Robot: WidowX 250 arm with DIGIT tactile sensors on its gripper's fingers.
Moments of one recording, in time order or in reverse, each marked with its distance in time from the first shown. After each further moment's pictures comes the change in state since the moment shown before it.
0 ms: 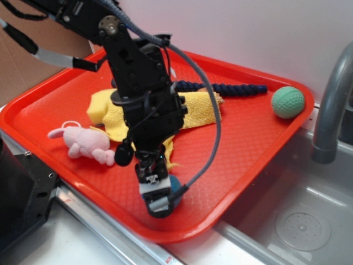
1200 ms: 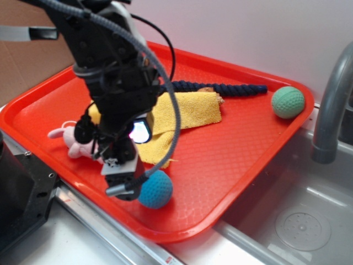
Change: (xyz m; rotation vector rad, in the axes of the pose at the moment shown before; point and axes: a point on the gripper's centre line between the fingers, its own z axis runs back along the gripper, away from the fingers) arm -0.008 -0.022 0.046 0.099 -0.036 -0.242
